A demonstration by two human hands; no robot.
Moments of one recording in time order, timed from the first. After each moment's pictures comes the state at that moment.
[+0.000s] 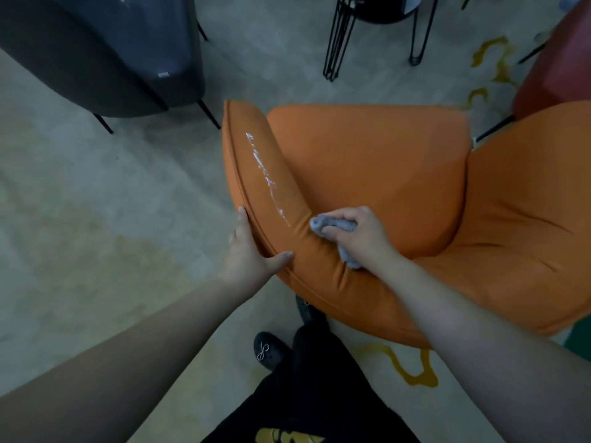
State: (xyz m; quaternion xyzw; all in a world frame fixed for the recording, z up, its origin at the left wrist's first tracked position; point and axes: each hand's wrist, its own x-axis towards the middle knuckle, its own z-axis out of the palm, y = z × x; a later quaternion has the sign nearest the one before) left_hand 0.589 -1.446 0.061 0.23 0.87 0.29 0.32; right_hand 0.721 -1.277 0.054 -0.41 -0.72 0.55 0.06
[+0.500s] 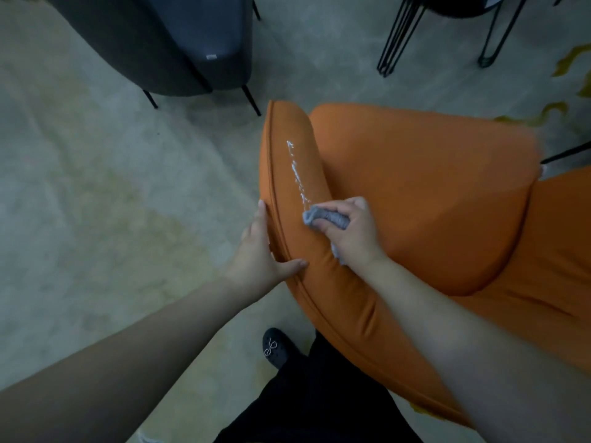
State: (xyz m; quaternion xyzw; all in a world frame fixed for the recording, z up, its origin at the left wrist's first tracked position) left_hand 0.555 -1.437 0.063 0.21 0.88 0.28 0.33; right_hand 0.641 -1.276 0.026 -0.34 -0.73 0.58 0.12
